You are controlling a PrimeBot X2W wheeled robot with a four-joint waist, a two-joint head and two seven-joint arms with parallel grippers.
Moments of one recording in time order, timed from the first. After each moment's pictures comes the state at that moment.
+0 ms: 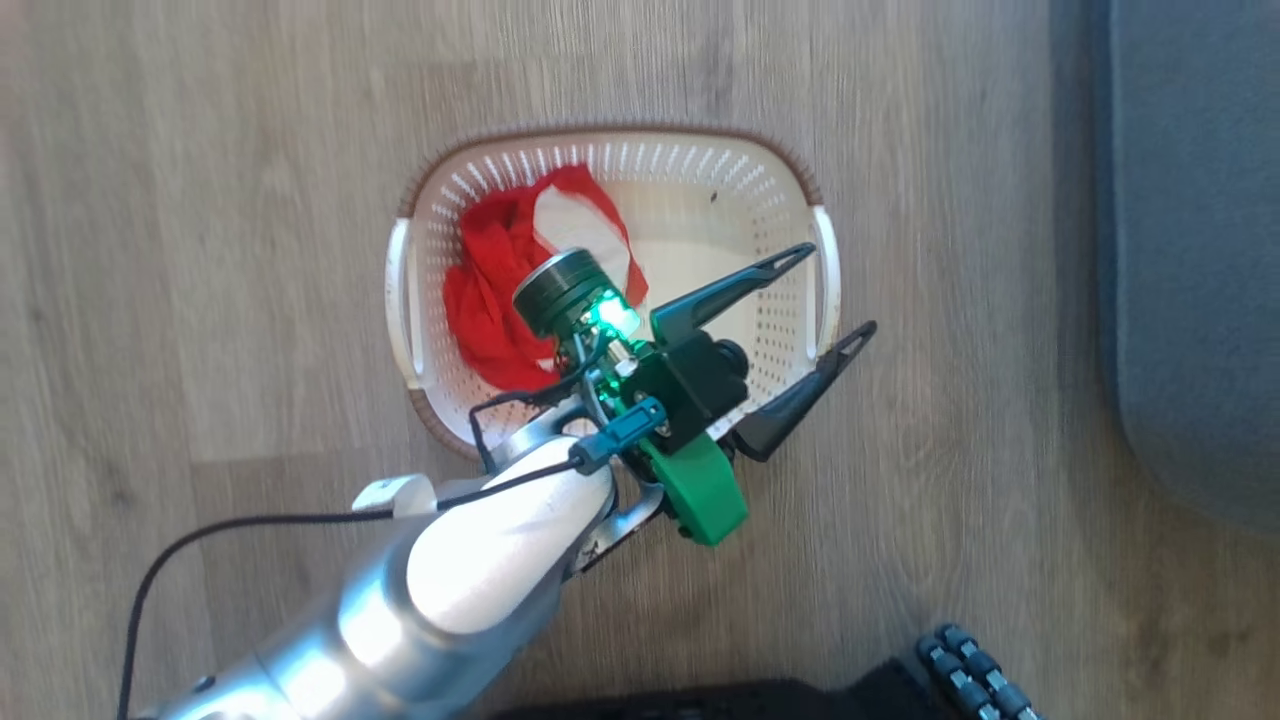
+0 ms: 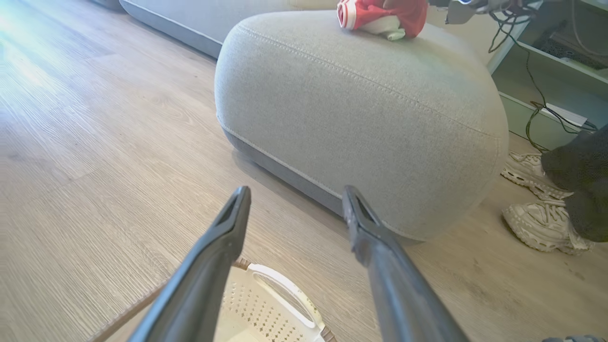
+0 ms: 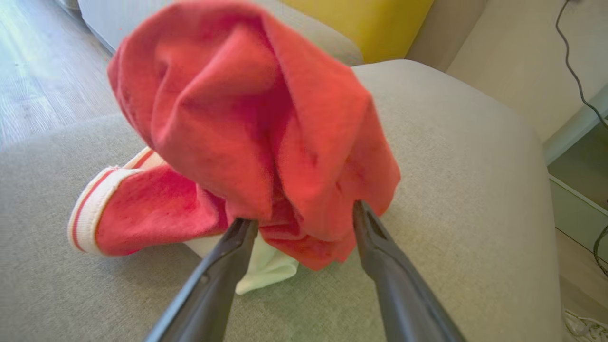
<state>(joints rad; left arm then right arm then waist) -0.69 0.09 -0.95 0.29 -0.28 -0.12 -0.26 -1.12 -0.66 -0.54 1.22 0.11 0.13 -0.25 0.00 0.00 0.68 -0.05</state>
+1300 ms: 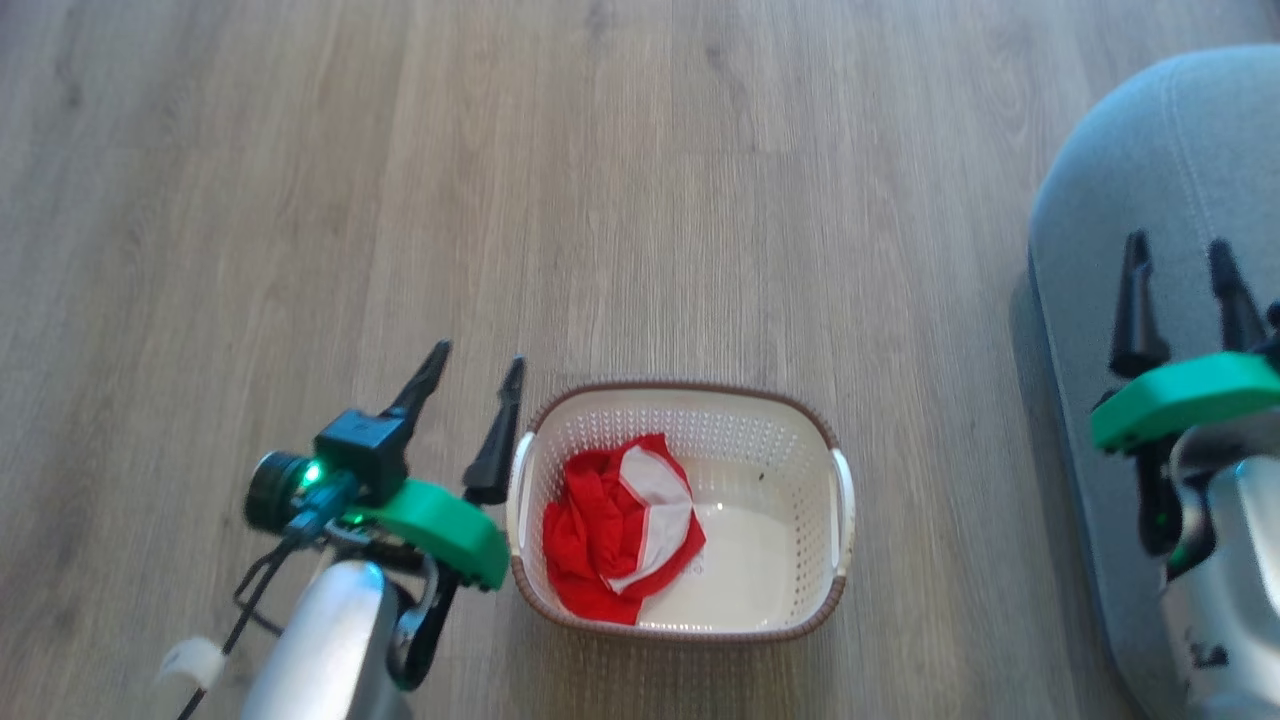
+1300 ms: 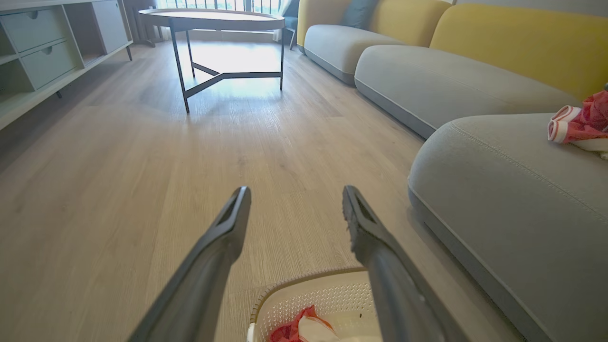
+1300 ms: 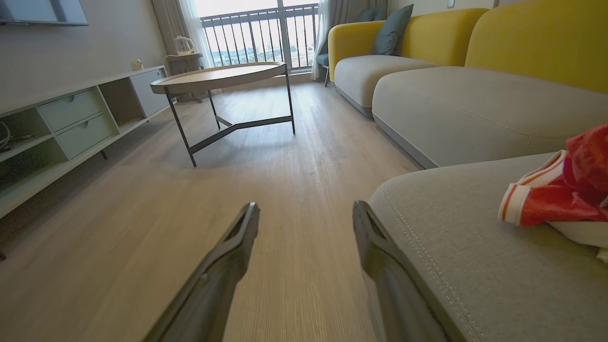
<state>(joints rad) -0.24 0.05 -0.30 0.36 -0.20 -0.12 -0.26 -0.37 -0.21 -0.03 0.40 0.38 0.13 -0.25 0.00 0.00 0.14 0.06</state>
